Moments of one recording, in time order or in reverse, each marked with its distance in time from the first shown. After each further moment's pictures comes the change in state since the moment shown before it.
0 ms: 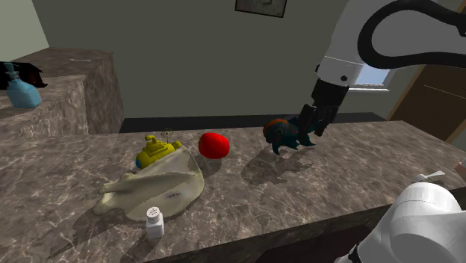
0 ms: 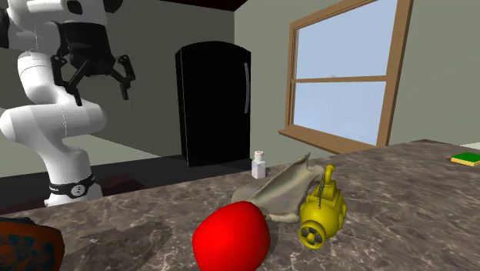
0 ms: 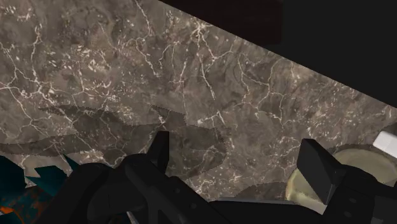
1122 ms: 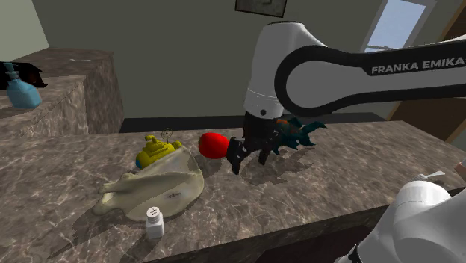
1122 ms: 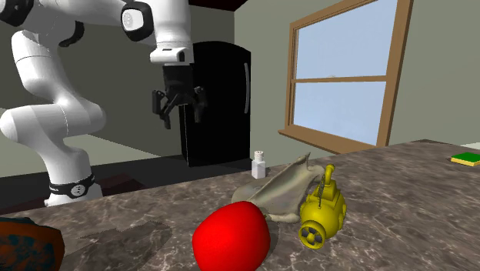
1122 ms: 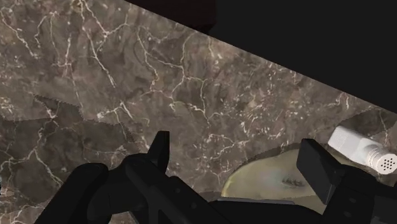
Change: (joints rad) arm 0.083 0.353 0.312 0.088 0.130 0.278 0.314
